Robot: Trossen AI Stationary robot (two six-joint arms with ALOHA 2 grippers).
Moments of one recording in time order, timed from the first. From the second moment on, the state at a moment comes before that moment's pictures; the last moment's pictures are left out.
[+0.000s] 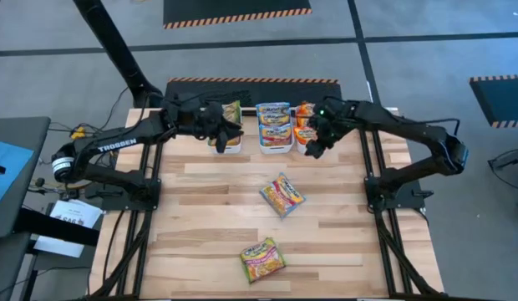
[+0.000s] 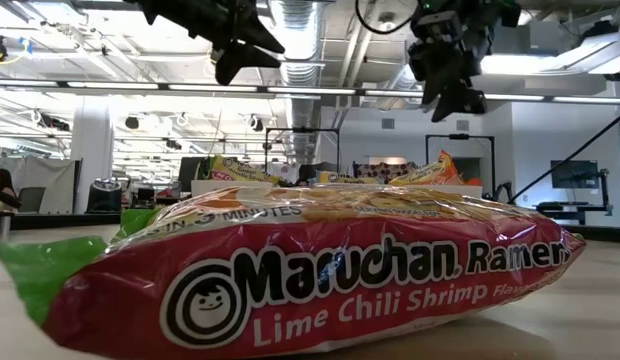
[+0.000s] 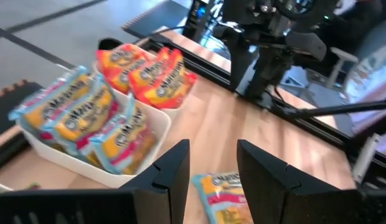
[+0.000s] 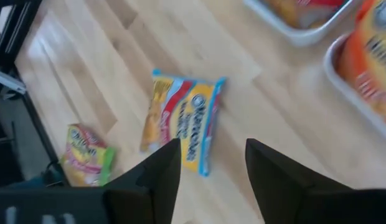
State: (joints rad) left arm 0.46 1.21 1.01 -0.09 0.23 -0.30; right arm -0.51 1.32 1.16 -0.91 -0.40 0.37
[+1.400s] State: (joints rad) left arm 0.07 1.01 1.01 -0.28 0.35 -0.32; right arm -0.04 1.77 1.16 -0.72 -0.19 0.86
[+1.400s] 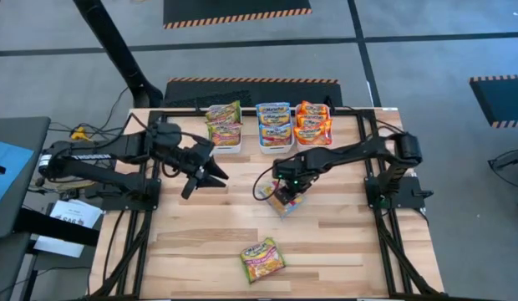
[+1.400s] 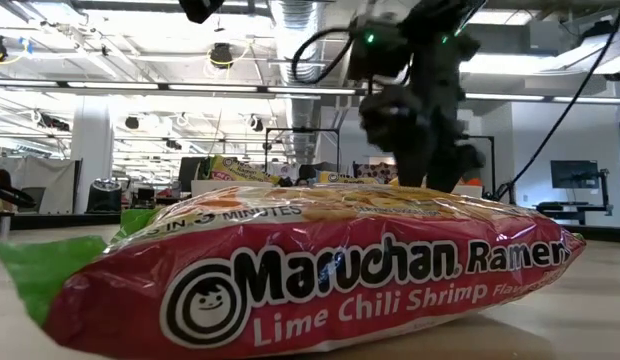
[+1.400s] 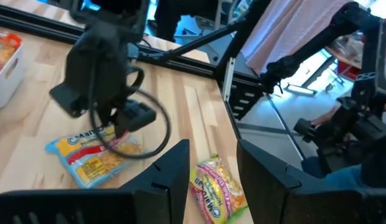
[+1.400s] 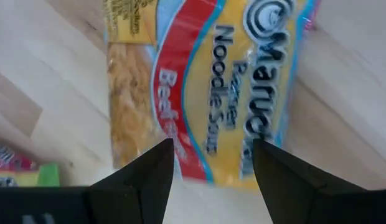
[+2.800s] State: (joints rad) left arm 0.02 1.01 1.01 -0.28 0.08 -0.26; right arm 0.00 1.92 1.43 -0.96 -0.05 0.73
